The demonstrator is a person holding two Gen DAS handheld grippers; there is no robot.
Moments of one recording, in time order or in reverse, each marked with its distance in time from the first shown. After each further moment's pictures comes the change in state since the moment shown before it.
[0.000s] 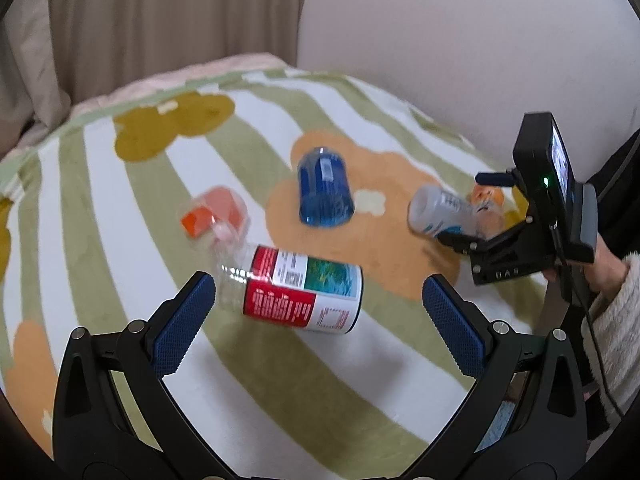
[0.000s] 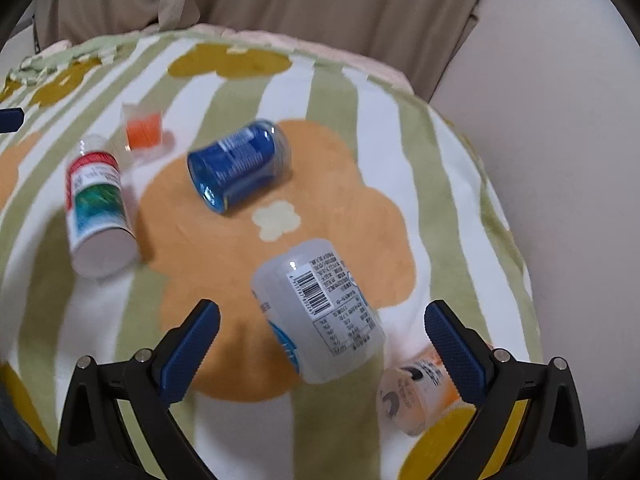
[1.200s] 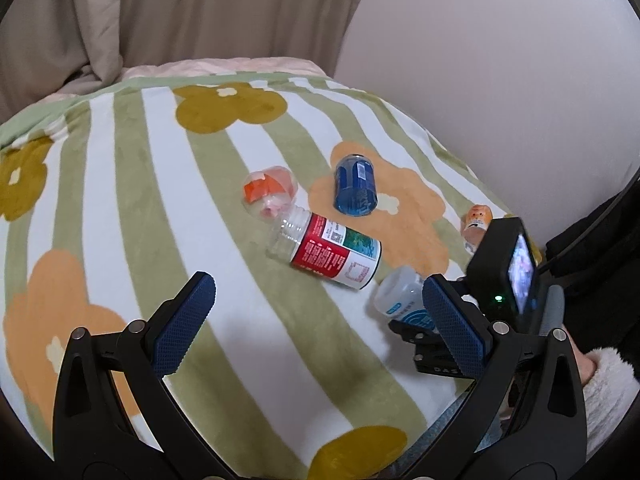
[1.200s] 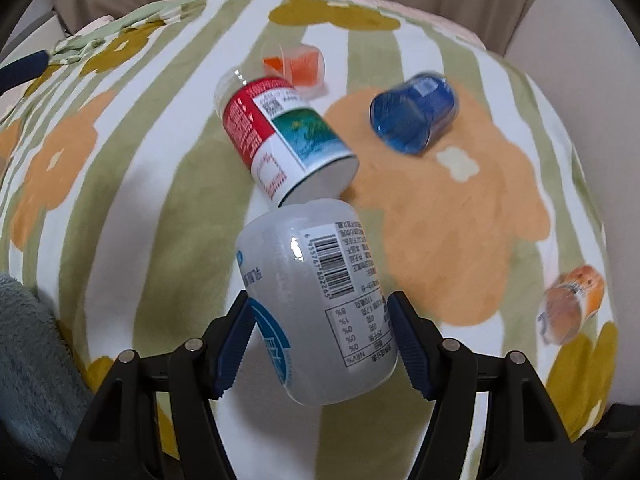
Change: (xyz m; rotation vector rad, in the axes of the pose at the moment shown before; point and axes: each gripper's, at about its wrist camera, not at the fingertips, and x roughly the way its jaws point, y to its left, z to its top) left arm -0.093 0.043 -0.030 -0.183 -0.044 0.010; right arm -0.019 0.135 -0.010 0.026 0.156 0.205
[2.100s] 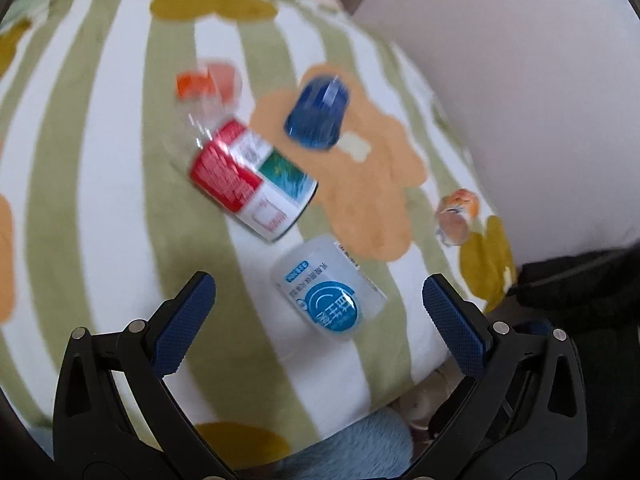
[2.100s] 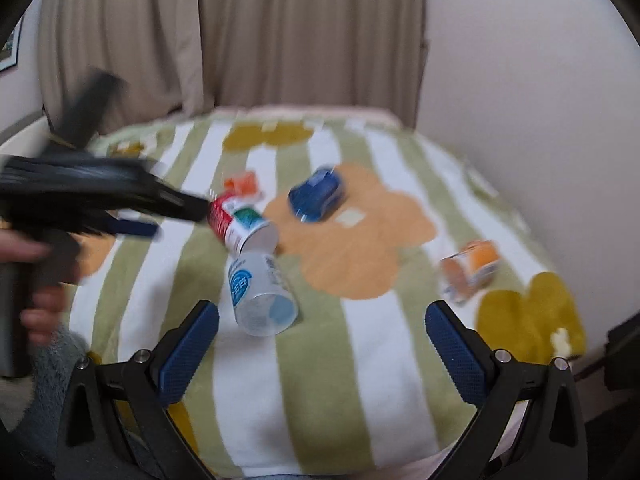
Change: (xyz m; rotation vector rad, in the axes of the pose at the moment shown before) left arm 0.105 -0.058 -0.025 -0.300 0.246 -0.069; right arm -0.144 -0.030 -0.116 0.215 -0.507 -0.118
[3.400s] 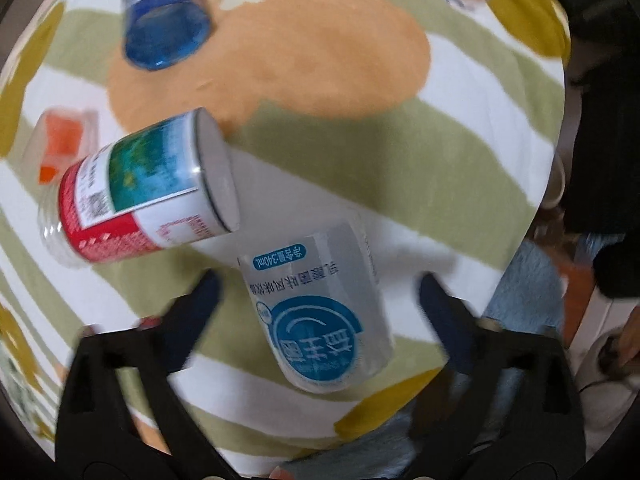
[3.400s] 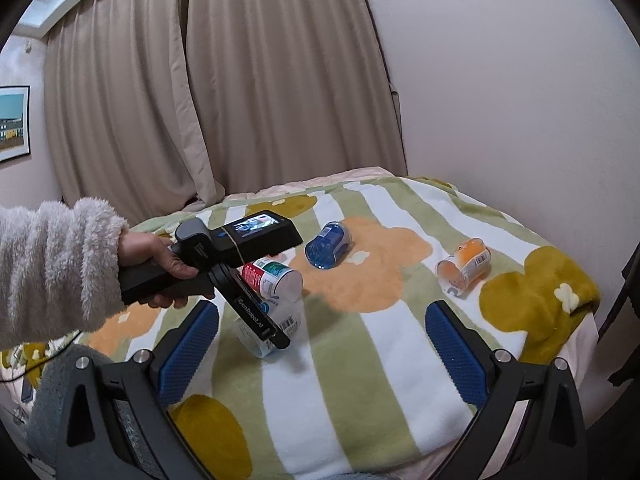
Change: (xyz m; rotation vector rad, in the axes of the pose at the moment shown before) left arm 0.085 -0.060 -0.006 0.756 0.594 0.249; right arm -0.060 -0.017 -0.039 0.218 -0.232 0.100
